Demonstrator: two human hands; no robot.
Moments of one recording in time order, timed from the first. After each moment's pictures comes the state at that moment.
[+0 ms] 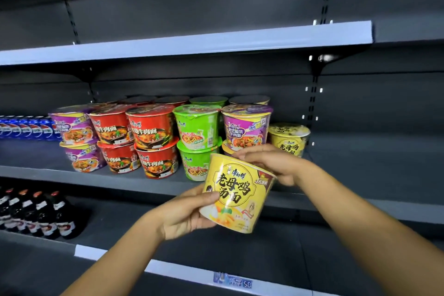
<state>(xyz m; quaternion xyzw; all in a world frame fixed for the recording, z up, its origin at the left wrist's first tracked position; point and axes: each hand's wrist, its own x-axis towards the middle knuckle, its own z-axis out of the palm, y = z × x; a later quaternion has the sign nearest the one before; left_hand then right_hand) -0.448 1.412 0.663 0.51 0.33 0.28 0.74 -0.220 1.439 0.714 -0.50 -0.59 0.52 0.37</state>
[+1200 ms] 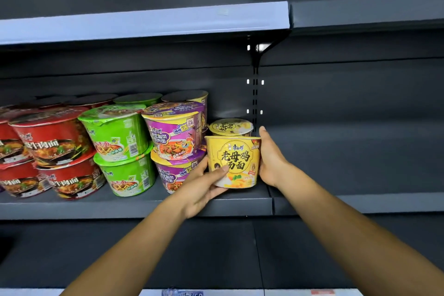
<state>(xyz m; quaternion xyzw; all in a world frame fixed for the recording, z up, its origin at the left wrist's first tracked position) -0.261 1.485 0.646 0.50 0.31 0.37 0.72 -0.096 1.470 0.684 -0.54 -0.25 0.51 0.62</state>
